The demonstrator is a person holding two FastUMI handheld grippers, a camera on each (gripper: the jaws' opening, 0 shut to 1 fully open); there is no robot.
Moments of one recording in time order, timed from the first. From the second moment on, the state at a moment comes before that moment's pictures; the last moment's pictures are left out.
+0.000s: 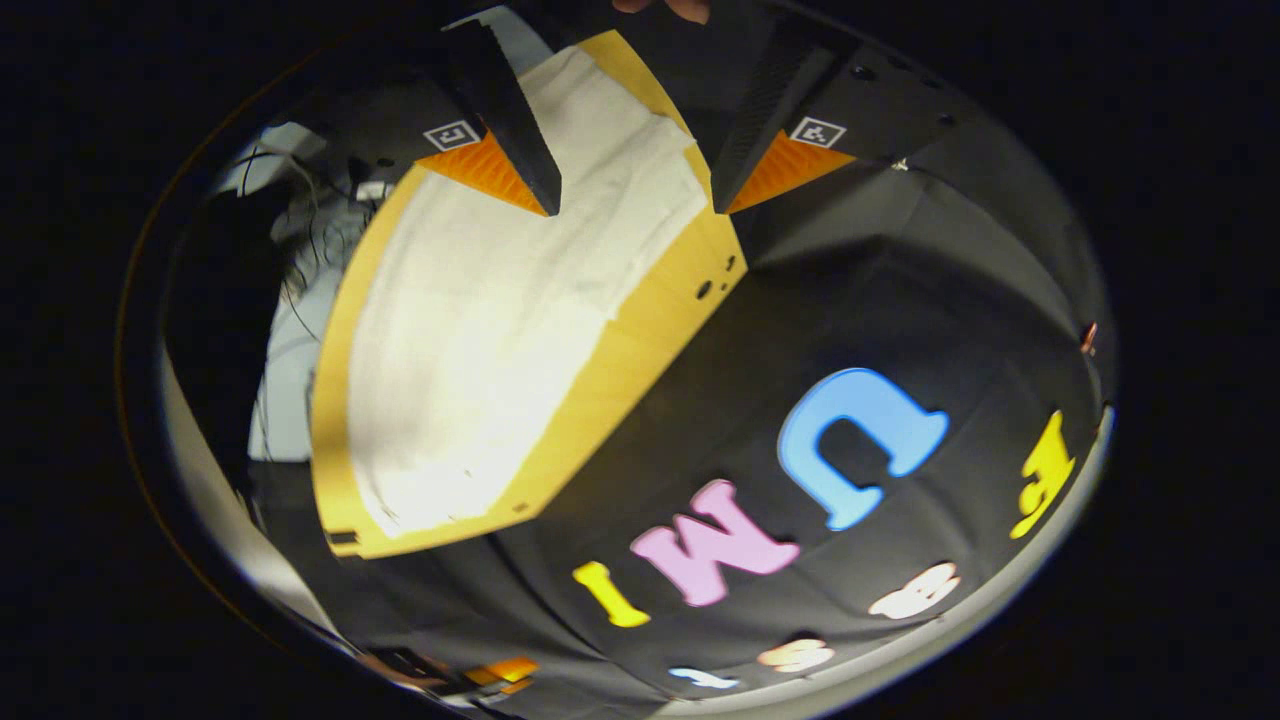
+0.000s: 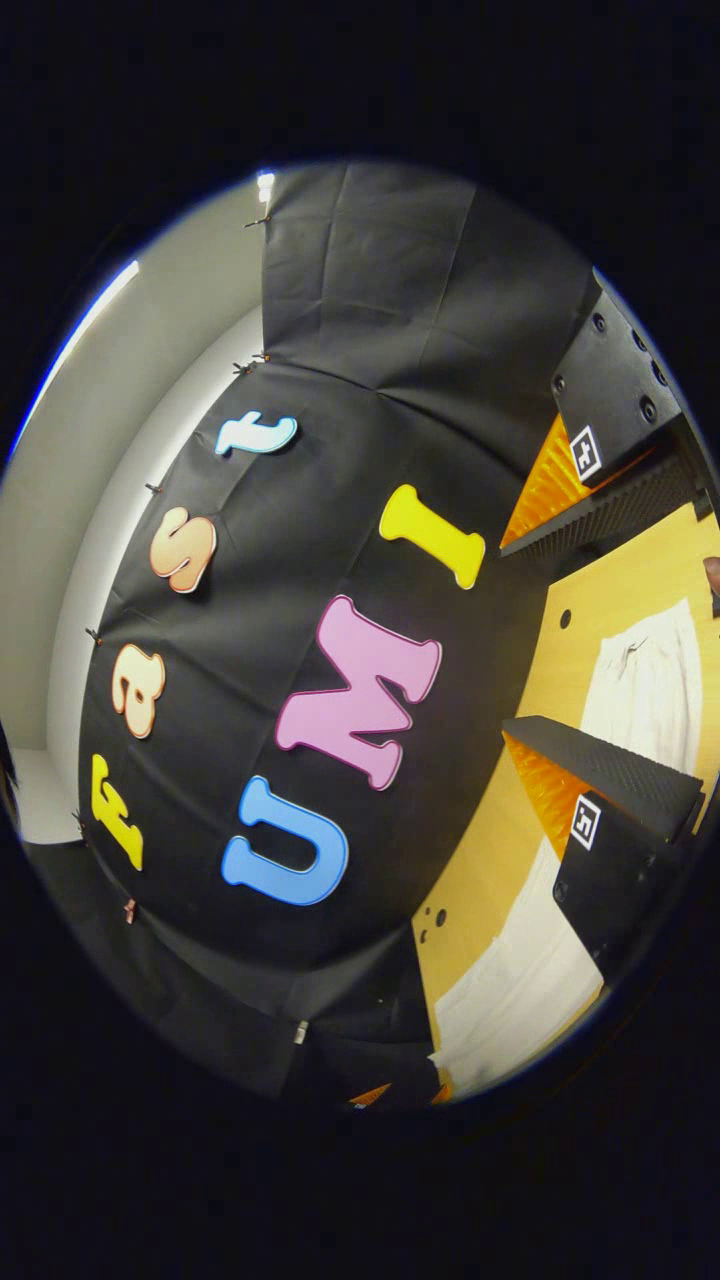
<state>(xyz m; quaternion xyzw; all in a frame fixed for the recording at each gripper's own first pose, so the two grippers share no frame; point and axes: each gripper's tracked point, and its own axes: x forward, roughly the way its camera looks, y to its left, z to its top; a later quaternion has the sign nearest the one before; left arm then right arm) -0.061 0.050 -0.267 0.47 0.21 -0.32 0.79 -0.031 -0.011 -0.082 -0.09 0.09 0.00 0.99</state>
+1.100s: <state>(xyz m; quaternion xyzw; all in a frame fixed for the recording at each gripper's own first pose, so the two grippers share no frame) -0.067 0.113 -0.404 0.58 0.37 -0.36 0.63 -0.064 -0.058 -0.184 -0.16 0.22 0.00 0.96</state>
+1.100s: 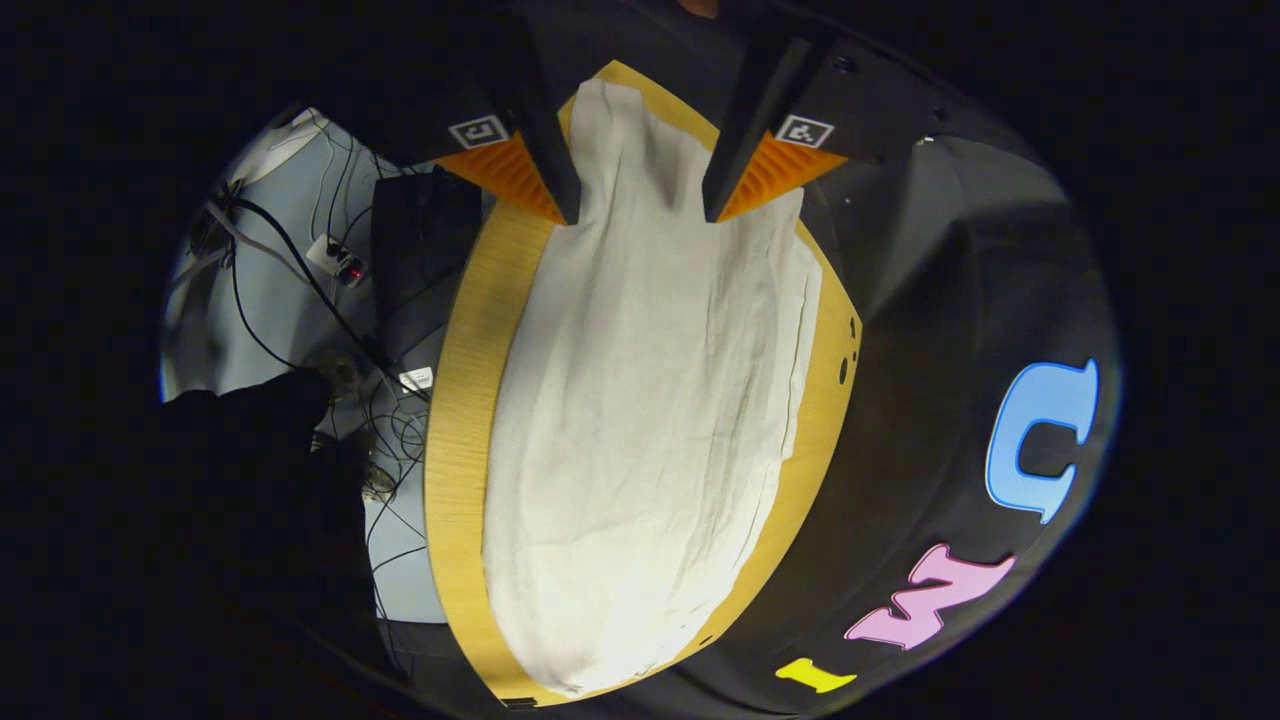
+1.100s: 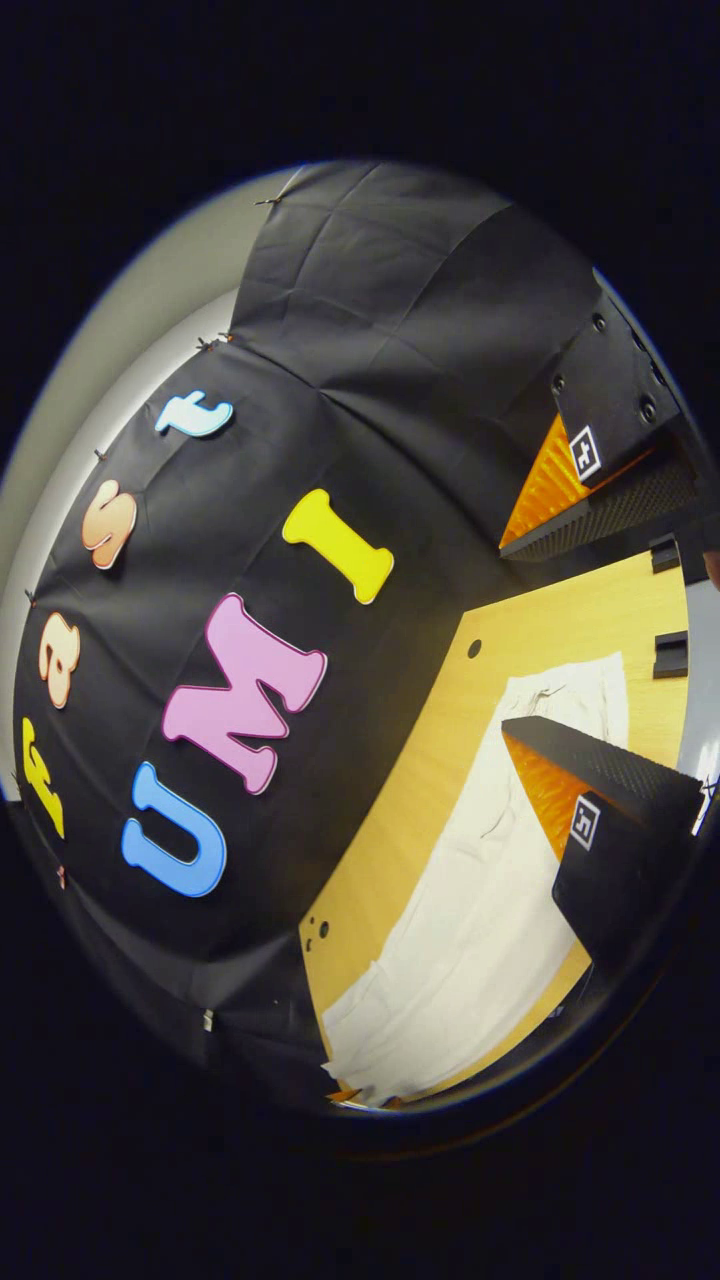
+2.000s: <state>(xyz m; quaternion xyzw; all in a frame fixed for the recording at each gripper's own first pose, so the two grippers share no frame) -0.061 0.102 -0.421 0.57 0.43 -0.37 0.60 -0.122 -0.056 -0.433 -0.45 0.32 0.32 0.77</state>
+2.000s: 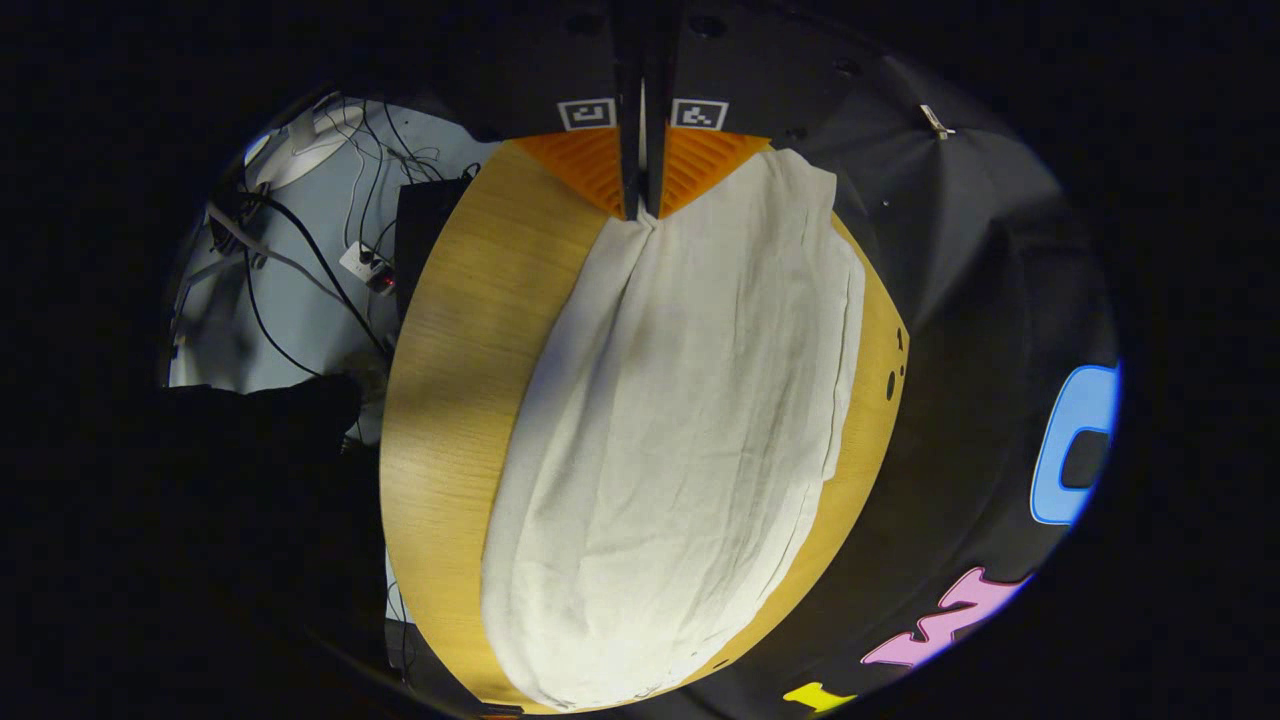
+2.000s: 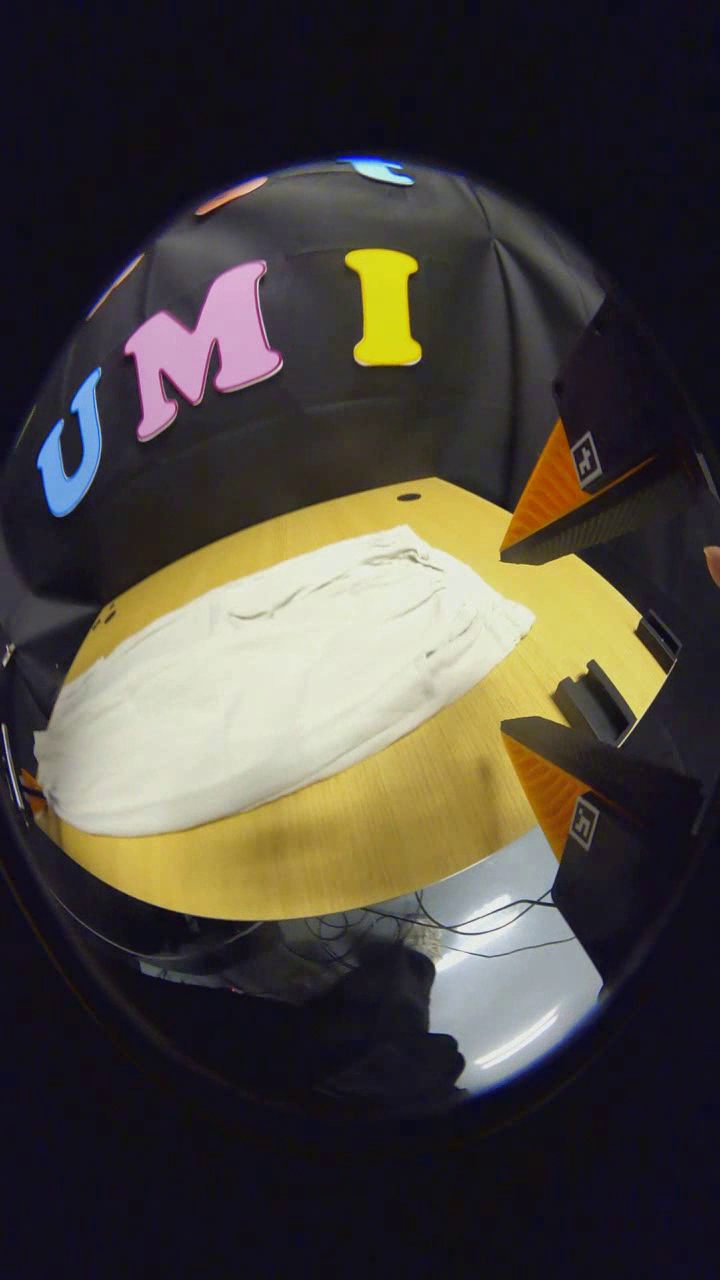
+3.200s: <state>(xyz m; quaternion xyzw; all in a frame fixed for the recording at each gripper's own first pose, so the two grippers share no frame) -0.059 0.102 -0.426 0.57 0.43 -0.35 0.61 -0.064 -0.044 -0.519 -0.46 0.36 0.43 0.69</state>
